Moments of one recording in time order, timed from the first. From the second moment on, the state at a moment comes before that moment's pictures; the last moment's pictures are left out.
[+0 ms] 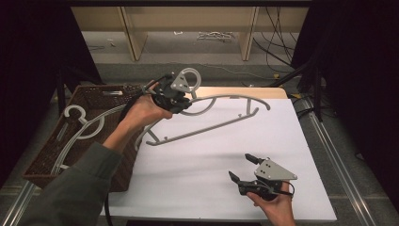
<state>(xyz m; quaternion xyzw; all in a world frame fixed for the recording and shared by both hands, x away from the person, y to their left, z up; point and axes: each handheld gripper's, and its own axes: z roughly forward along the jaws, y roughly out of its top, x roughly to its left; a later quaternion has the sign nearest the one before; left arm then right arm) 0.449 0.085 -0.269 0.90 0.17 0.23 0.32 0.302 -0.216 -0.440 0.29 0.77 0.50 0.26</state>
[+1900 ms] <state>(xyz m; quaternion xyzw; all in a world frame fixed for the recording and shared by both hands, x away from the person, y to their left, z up) 0.459 0.354 -0.307 0.81 0.42 0.26 0.31 0.303 -0.214 -0.444 0.30 0.77 0.50 0.26</state>
